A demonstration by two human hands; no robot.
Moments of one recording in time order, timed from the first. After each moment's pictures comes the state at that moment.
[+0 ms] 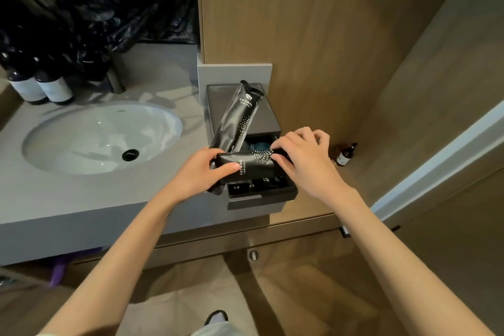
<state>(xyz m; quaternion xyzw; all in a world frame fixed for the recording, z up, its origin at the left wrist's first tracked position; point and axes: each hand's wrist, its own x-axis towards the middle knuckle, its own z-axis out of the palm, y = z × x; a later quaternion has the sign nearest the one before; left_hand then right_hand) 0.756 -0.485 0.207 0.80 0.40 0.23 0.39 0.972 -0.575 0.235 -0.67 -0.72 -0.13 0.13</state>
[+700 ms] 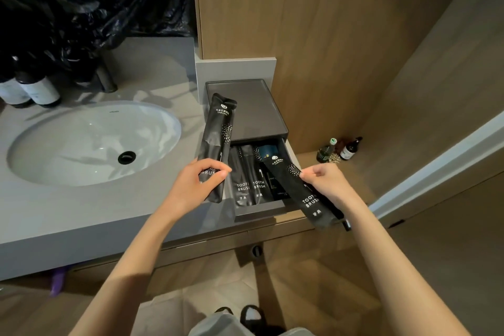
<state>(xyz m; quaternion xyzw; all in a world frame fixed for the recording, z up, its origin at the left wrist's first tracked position) 0.743 -0.456 0.173 0.74 0.41 0.28 0.45 1.025 -0.542 0.160 -0.82 -0.35 0.33 0.31</state>
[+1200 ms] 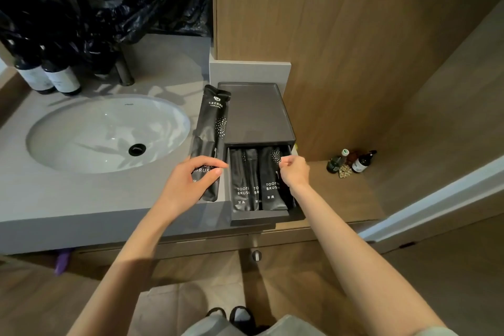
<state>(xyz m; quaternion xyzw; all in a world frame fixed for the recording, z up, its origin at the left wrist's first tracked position) 0.745 -0.469 0.188 0.71 0.45 0.34 0.42 0.988 -0.461 0.132 -0.83 -0.31 0.29 0.35</state>
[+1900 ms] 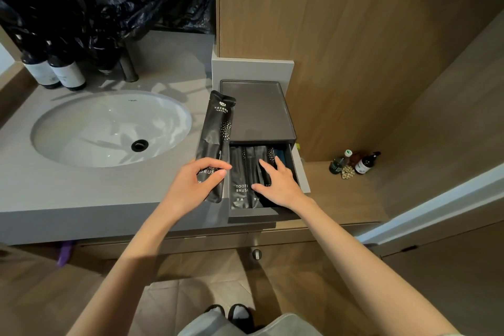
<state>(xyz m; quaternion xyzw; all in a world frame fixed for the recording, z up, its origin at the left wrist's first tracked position) 0.756 -0.480 0.185 0.70 0.46 0.33 0.44 0.982 -0.485 0.118 -0.73 -0.60 0.31 0.10</state>
